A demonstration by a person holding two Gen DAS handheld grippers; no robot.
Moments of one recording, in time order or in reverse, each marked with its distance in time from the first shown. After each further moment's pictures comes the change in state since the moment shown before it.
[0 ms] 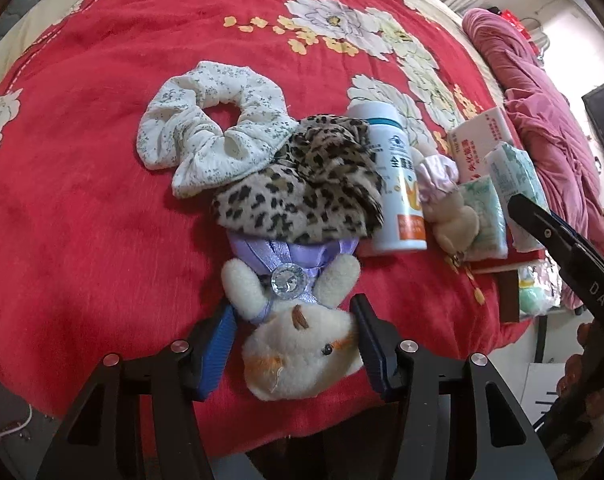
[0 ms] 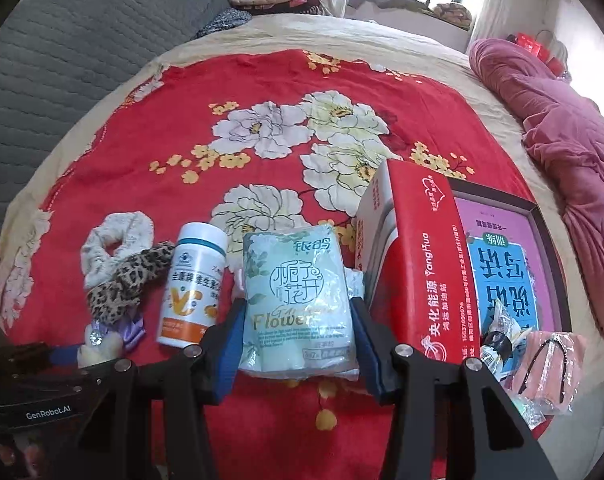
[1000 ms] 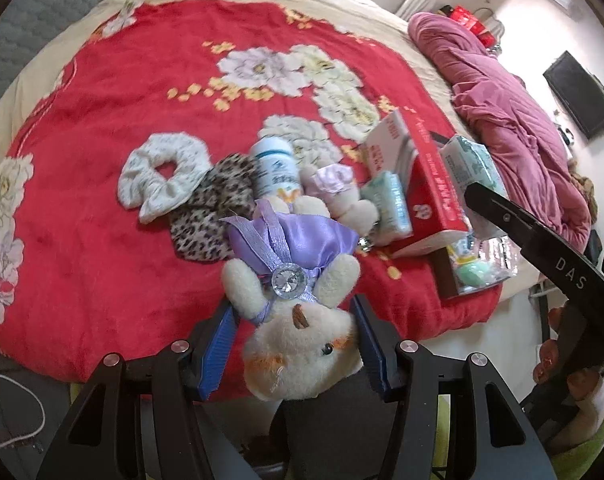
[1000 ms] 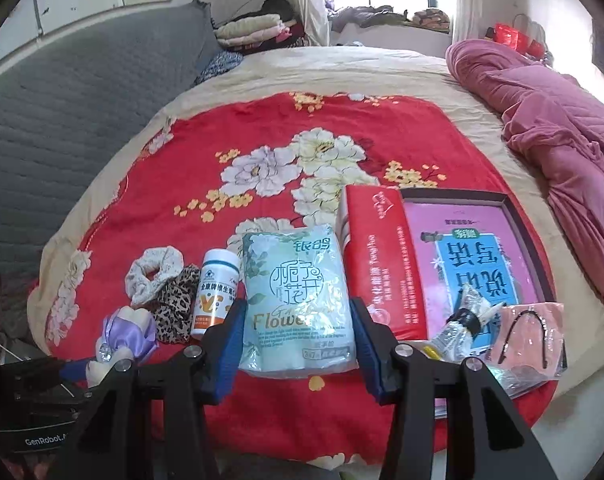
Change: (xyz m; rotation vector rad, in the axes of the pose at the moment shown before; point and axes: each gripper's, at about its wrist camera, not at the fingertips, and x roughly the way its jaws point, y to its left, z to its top) left arm -0.077 -0.074 -0.031 0.145 -0.119 -0.023; right arm -0.082 -0.040 -0.020 0.122 -0.120 0.081
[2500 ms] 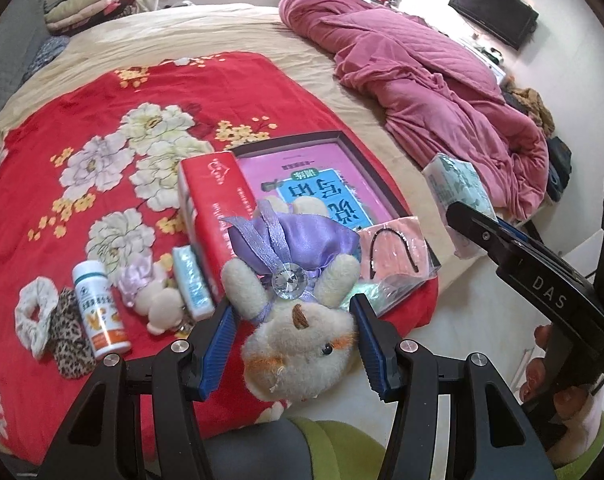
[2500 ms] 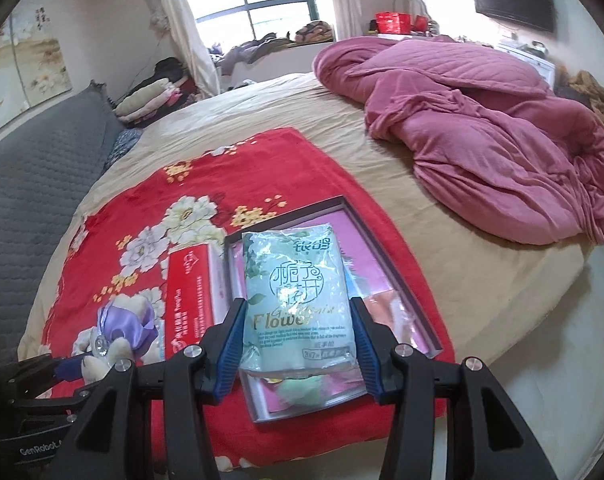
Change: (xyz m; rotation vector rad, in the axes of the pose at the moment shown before) left arm 0.027 -0.215 0.043 0.360 -0.010 -0.078; right arm -0.083 -0.182 -0.017 0.320 -0.132 -0.179
